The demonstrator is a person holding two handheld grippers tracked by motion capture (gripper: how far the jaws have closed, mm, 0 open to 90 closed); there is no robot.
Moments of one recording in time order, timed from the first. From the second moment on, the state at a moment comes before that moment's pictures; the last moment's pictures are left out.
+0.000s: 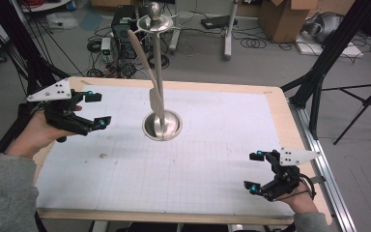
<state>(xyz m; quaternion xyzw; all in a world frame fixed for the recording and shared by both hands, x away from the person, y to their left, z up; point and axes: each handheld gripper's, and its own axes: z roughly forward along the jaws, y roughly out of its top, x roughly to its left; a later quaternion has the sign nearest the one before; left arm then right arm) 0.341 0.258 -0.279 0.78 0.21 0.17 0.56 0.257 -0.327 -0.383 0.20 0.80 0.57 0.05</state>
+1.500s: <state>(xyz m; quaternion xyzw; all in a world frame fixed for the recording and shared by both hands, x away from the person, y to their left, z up) 0.295 0.281 -0.333 0.74 0.23 0.18 0.61 0.262 -0.319 -0.375 0.19 0.79 0.58 0.06</state>
